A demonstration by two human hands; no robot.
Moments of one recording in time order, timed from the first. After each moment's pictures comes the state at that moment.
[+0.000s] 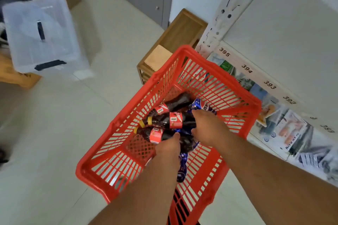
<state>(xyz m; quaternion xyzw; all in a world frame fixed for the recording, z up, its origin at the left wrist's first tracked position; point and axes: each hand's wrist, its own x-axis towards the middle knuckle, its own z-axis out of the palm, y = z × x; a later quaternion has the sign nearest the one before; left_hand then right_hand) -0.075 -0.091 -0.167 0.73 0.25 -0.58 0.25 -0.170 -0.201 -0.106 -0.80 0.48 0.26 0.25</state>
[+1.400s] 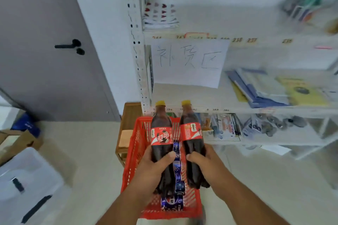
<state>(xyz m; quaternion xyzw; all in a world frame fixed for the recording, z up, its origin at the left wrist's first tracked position) 0.009 0.022 0.179 0.49 -0.37 -0.71 0.34 -0.178 0.047 0.166 -0.33 0.66 -0.39 0.55</state>
